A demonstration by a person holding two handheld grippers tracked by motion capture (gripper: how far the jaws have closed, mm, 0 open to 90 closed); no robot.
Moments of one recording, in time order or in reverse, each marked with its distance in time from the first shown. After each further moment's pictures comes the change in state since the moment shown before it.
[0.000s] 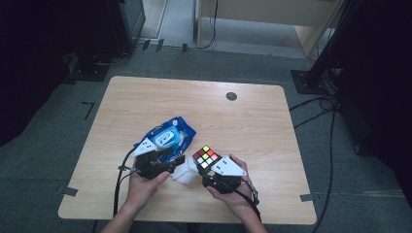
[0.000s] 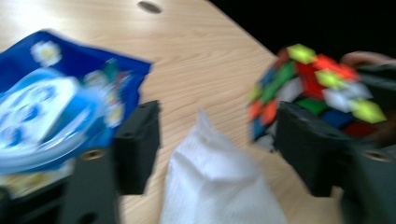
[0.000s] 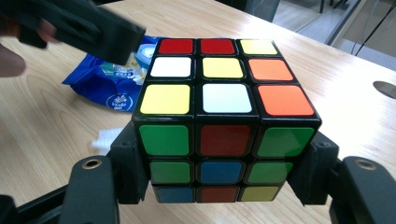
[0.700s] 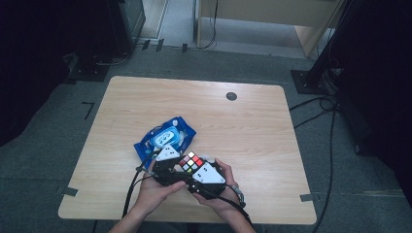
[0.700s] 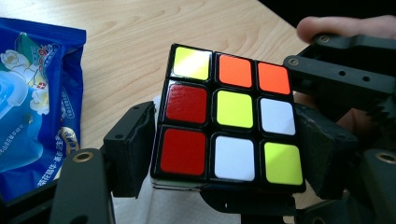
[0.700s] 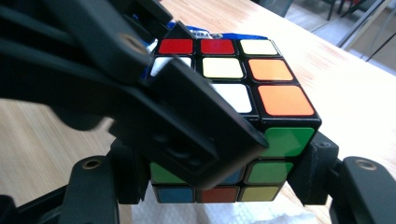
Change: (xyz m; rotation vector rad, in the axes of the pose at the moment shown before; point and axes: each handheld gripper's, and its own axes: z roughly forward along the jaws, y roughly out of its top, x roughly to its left) left arm -0.034 -0.002 0.026 0.194 -0.007 0.095; right arm 0.039 -0.001 0.020 0.032 -0.012 -0.130
